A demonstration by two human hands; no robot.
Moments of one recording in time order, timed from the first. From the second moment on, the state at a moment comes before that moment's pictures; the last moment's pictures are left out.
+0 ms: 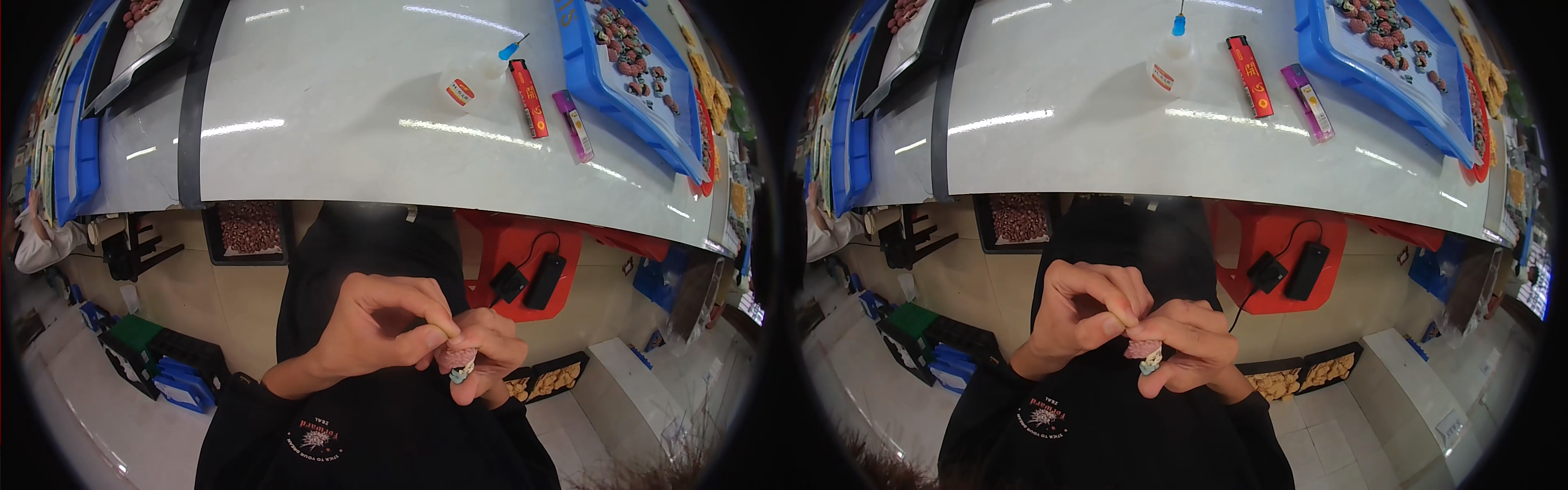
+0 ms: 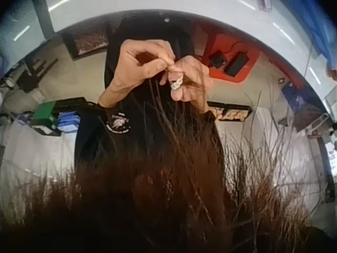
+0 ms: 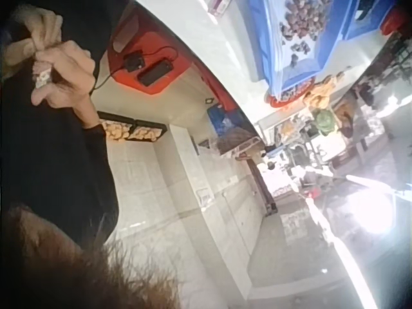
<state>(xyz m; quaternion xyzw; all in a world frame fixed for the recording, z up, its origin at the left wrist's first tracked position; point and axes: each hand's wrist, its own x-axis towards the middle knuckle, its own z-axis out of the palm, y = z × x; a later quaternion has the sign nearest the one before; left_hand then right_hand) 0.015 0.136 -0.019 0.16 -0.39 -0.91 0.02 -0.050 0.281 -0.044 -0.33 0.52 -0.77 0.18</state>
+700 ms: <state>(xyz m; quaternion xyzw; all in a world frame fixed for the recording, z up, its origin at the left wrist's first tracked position) 0.016 0.134 -0.016 0.14 -0.47 -0.87 0.06 -0.059 0.284 -0.045 -0.42 0.58 -0.69 0.11</state>
